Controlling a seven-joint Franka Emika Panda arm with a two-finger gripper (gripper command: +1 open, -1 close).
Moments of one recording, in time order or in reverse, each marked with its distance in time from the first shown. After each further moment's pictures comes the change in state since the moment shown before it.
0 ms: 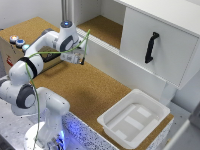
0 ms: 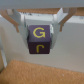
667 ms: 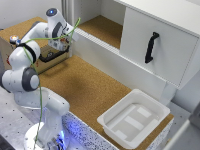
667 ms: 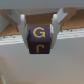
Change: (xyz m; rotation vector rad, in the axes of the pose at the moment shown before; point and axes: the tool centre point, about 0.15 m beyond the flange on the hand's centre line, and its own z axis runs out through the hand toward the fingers) arm 0.113 -0.061 0.025 -0.043 0.021 0.298
